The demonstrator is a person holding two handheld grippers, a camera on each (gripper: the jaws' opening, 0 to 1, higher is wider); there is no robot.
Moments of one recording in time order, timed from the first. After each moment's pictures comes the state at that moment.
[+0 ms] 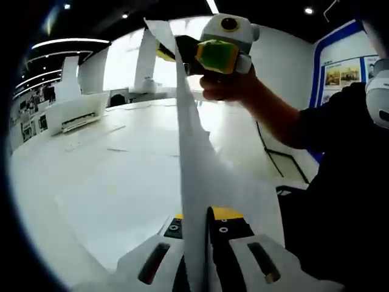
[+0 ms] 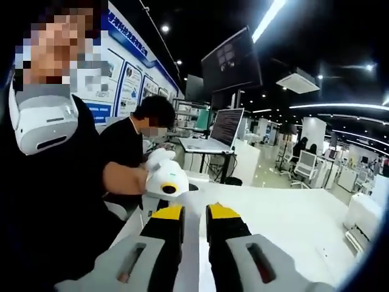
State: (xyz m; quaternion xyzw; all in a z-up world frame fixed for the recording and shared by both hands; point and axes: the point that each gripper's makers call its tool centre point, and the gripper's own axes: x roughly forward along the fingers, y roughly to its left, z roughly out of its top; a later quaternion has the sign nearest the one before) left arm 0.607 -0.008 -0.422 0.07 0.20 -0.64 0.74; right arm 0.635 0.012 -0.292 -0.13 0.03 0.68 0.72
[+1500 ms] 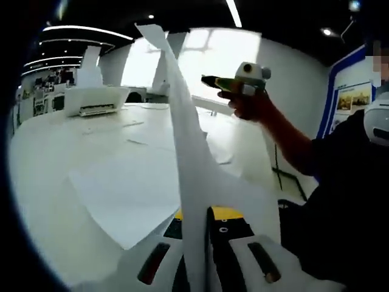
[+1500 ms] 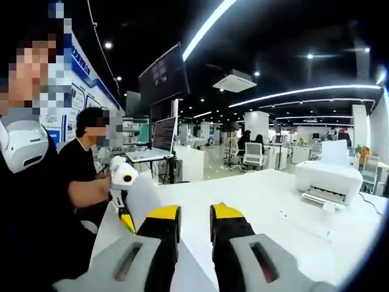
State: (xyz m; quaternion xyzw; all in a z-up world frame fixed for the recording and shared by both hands) left arm 0.608 0.024 -0.419 -0.01 0.22 -0.60 0.77; right arm 0.684 -0.100 -0.292 -0.03 0.04 0.51 0.86
